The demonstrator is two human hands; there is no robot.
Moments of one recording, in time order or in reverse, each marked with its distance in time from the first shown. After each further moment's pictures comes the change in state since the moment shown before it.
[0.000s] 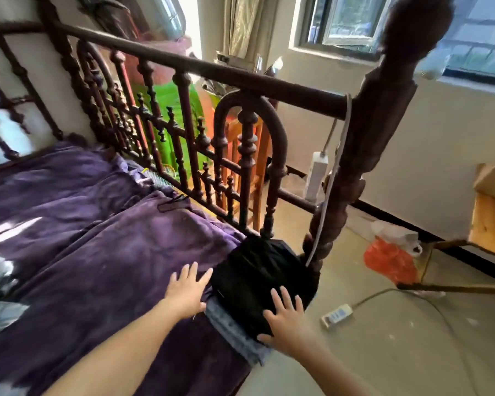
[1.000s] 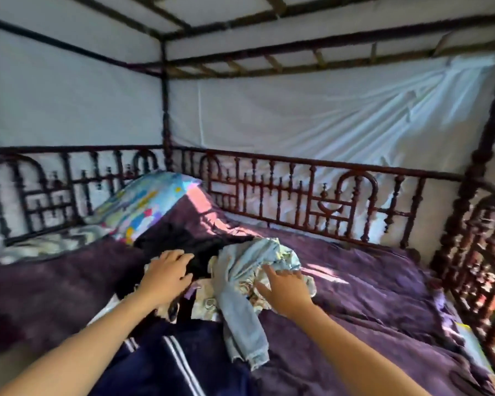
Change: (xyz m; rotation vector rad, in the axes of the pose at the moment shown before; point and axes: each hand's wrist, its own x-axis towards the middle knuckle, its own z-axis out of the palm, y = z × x) left_hand -0.453 -0.138 0.019 -0.237 0.576 -1.420; right_hand -0.072 -0.359 -0.209 -0.192 0.540 -1.275
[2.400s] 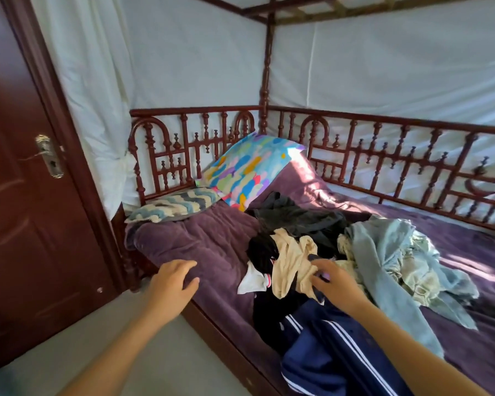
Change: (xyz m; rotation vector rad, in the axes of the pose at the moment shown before) left_hand -0.130 -0.419 0.012 -0.334 0.102 -0.329; right_hand 0.132 -0.342 0.089 0.619 -0.104 0.013
